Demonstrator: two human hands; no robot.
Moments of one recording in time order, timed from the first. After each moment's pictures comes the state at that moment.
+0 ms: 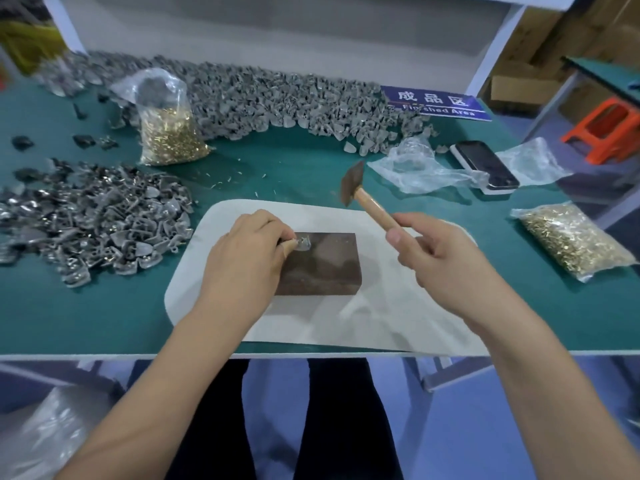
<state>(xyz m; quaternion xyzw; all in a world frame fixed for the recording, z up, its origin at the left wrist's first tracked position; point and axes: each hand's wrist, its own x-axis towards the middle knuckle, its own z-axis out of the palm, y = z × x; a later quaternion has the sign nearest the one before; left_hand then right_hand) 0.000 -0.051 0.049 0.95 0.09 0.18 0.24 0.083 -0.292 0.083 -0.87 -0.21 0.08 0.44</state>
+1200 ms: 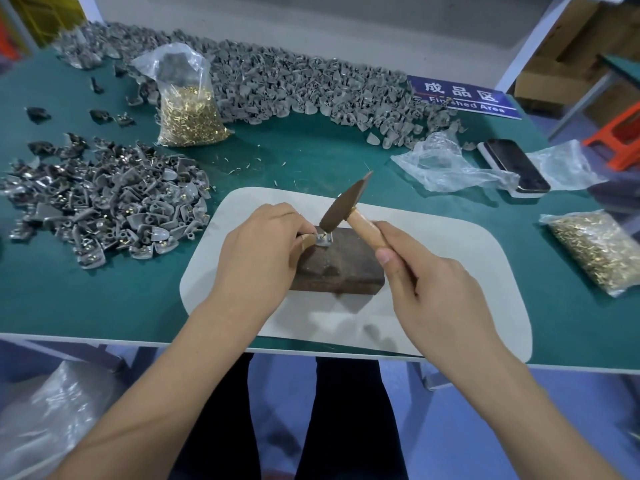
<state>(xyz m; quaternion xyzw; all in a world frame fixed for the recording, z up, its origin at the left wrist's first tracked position) 0.001 -0.042 0.044 0.94 0.10 0.22 0.24 0.038 -0.254 0.077 -0.94 -0.27 -0.03 0.21</state>
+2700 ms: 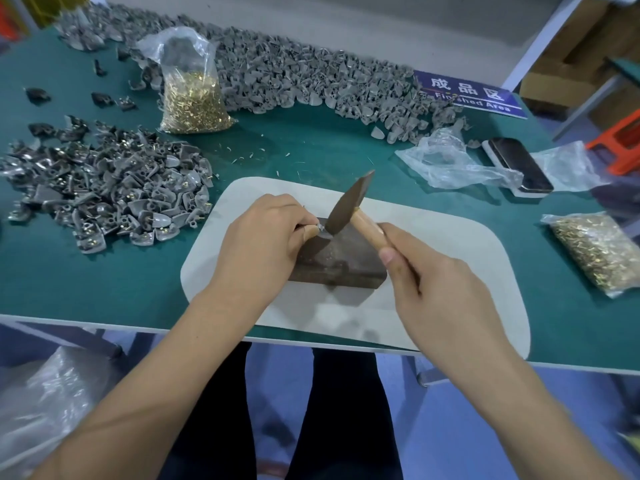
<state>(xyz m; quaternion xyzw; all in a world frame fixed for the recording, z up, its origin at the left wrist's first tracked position) 0.004 -0.039 0.036 0.93 0.08 0.23 0.29 0.026 -0.252 0.084 -0.95 -0.25 -0.04 0.20</state>
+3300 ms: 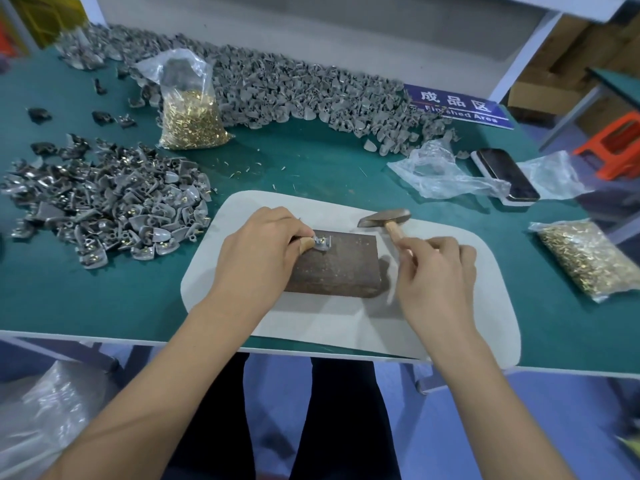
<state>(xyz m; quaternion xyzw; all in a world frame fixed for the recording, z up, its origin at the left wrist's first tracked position) 0.003 -0.039 0.037 0.93 0.10 0.22 0.28 0.074 -0.258 0.039 -0.97 -0.13 -0.10 0.18</state>
